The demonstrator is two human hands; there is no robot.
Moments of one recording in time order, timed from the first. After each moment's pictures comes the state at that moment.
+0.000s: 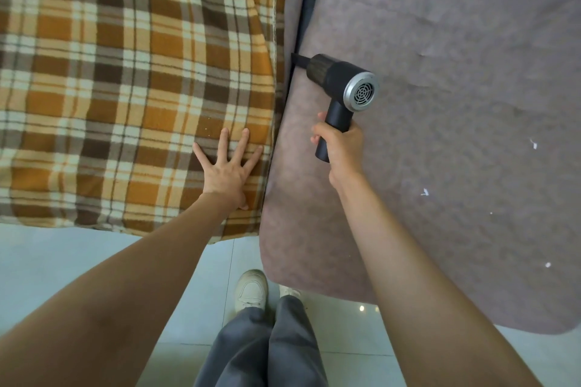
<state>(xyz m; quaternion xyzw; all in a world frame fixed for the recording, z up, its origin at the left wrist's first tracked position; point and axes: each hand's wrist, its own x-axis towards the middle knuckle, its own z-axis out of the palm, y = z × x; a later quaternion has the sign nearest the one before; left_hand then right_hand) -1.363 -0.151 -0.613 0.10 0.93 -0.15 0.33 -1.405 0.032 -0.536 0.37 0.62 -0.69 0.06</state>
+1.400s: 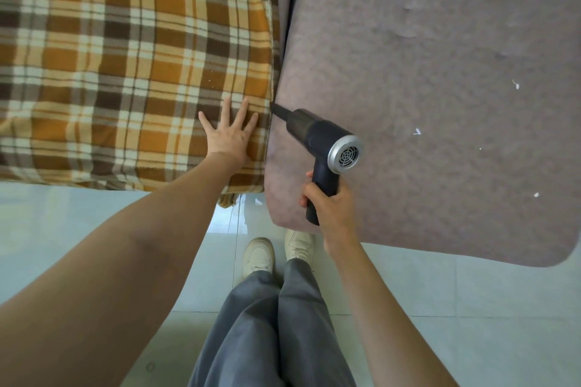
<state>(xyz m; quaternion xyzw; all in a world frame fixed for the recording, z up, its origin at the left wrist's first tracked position) -1.324 -0.158 -0.615 0.11 0.95 -0.12 0.27 -1.195 0.009 -0.503 0.34 0.65 -0.67 0.12</state>
